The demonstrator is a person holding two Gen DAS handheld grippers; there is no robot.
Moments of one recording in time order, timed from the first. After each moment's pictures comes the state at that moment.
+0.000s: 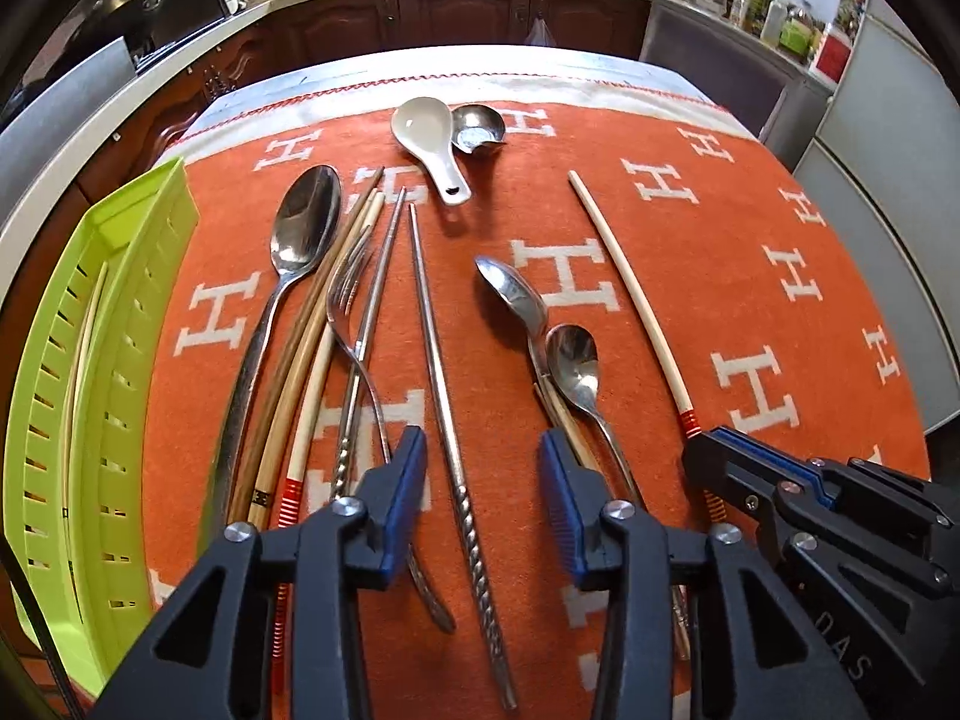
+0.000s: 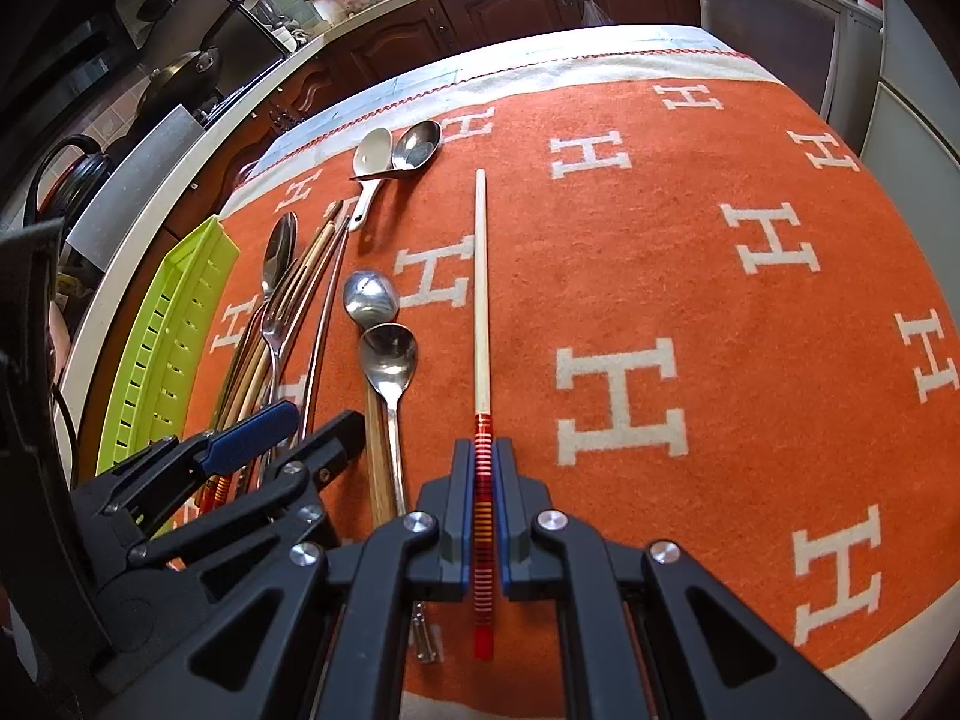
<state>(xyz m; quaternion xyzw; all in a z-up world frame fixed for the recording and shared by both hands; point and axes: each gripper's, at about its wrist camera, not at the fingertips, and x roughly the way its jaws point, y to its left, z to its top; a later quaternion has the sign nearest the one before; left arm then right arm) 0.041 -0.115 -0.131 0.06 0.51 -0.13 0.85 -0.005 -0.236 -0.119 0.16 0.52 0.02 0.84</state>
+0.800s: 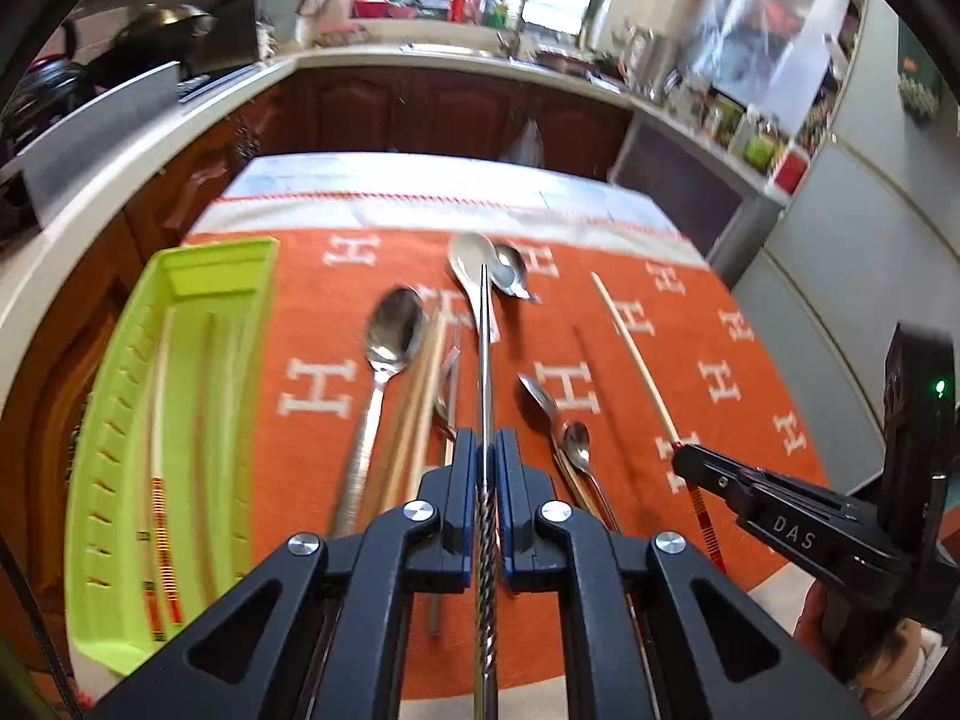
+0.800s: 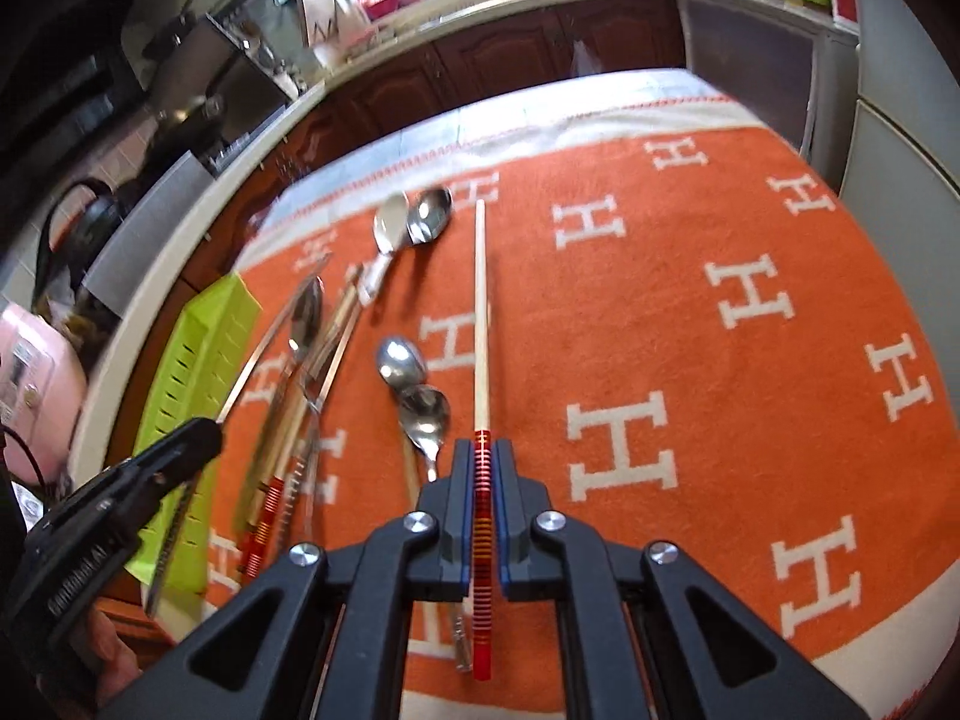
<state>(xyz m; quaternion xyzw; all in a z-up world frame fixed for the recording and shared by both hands) 0.020 -0.037 -0.048 -0.03 0.43 -0.18 0.89 -0.015 -0.241 -0.080 0.20 0.46 0.00 0.86</state>
